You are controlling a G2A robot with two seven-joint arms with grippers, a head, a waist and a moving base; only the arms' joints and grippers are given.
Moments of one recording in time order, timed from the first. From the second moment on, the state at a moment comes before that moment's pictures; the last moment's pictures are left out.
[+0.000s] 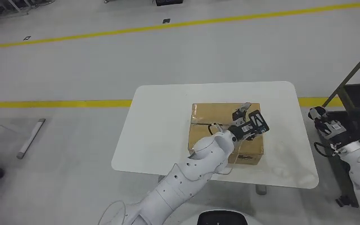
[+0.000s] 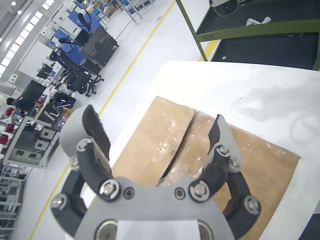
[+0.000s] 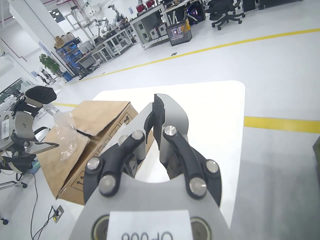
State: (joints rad) left arm 0.66 -1.60 -0.56 -1.12 1.68 -0.10 -0.08; right arm -1.37 -1.06 1.79 -1.30 -0.64 -0.67 0.09
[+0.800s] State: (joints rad) left arm 1.04 -1.46 -1.07 -1.66 1.96 -0.09 -0.43; right arm -1.24 -1.04 1.70 -1.27 -0.31 -0.81 0.44
